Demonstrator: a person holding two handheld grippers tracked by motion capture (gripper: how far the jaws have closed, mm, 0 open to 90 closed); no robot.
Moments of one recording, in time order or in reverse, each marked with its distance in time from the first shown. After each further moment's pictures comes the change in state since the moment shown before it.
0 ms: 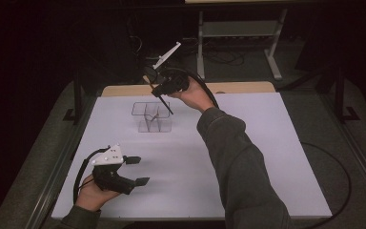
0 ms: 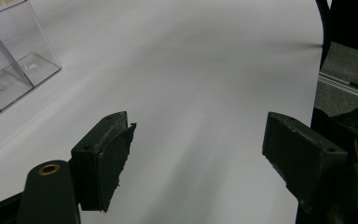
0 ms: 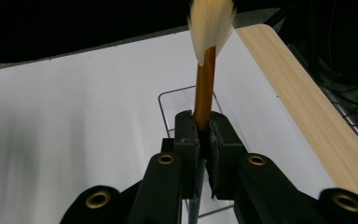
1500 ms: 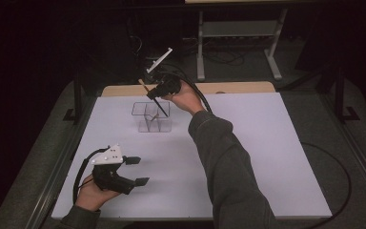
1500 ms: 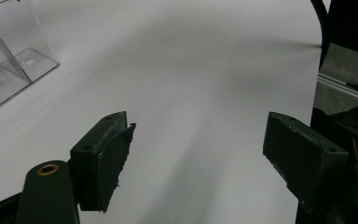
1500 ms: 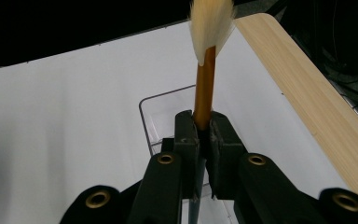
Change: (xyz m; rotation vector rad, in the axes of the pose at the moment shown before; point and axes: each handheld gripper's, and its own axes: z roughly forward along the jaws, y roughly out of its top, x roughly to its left) left arm 0.003 -0.003 0.001 0.002 -0.010 -0.007; right arm -0.012 -0.001 0.040 0.016 0.001 0.039
